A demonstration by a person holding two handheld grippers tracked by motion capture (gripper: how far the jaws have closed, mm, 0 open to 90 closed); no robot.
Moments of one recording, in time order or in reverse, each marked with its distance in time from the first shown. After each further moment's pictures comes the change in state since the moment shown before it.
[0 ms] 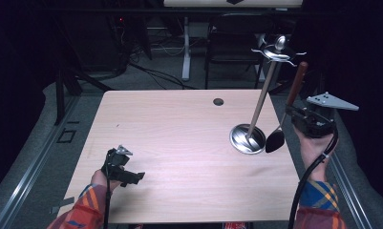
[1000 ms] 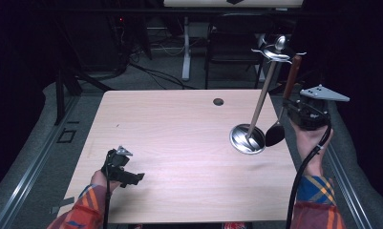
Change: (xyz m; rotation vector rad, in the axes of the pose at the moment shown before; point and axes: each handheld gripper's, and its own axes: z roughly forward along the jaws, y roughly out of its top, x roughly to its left) left arm 0.000 -0.002 0.001 0.010 0.003 0.004; right arm 0.003 0.013 0.017 0.005 -0.031 -0.038
